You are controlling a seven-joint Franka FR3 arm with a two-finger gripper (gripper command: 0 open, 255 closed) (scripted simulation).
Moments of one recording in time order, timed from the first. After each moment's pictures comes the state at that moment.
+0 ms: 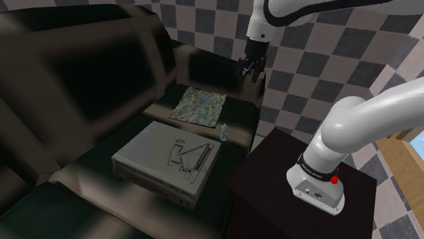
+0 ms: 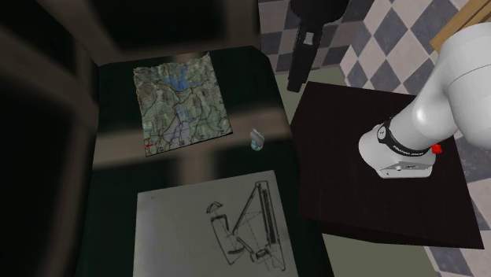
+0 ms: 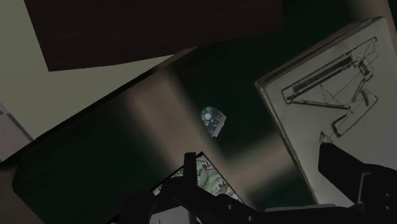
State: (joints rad) arm 0.01 -0.68 0.03 -2.52 0.12 1.85 0.12
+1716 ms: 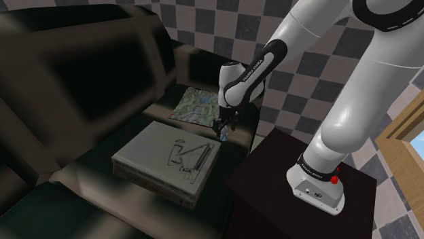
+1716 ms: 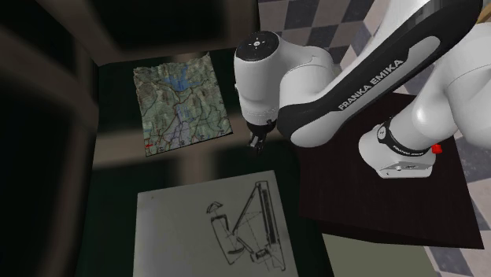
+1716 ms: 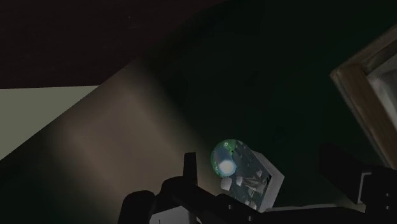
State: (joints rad) arm 0.00 0.02 0.15 -2.66 0.09 2.58 0.29
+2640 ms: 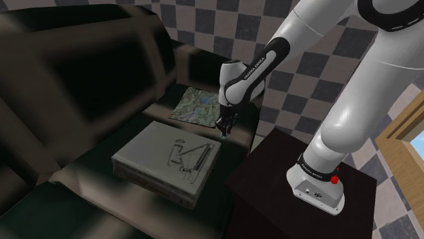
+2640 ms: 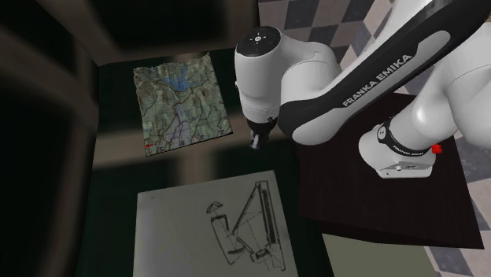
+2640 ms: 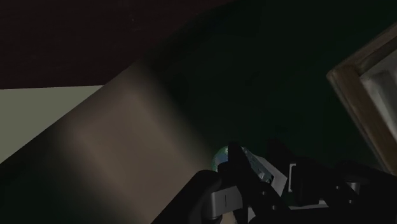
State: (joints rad) arm 0.00 -0.01 0.15 -2.67 0.10 2.56 0.29
